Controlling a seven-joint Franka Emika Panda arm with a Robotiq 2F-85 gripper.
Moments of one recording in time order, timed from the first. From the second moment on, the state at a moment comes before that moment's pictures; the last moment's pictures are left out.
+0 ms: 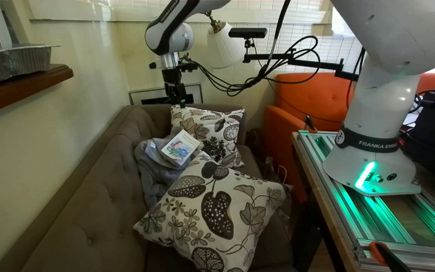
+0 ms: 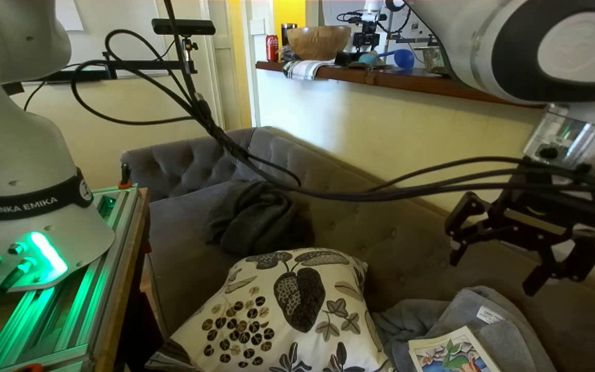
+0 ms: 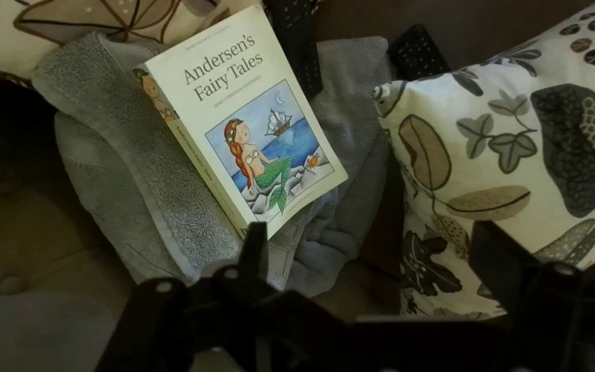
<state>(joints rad) -0.45 0.81 -0.10 -1.41 0.05 2.06 -1.31</state>
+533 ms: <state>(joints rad) -0.49 1.08 -0.09 -1.12 0.05 2.01 -1.33</state>
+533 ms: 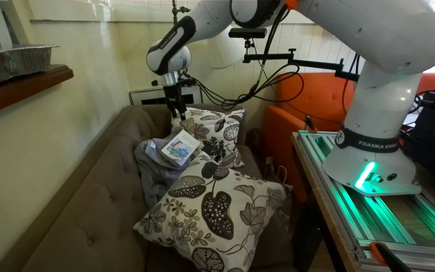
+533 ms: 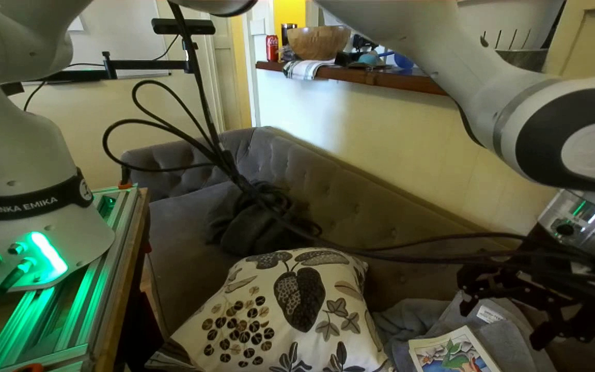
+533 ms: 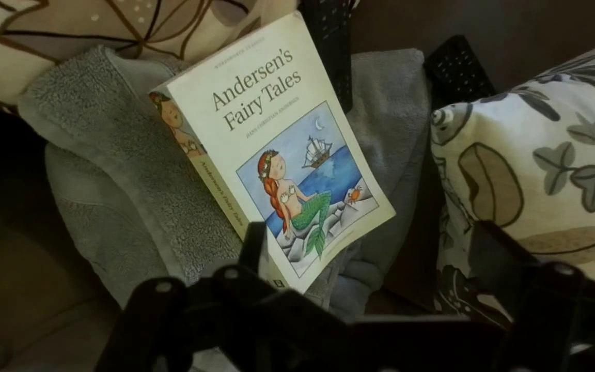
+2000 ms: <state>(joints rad) -0.53 1.39 -0.09 -0.80 0.04 2.08 -1.36</state>
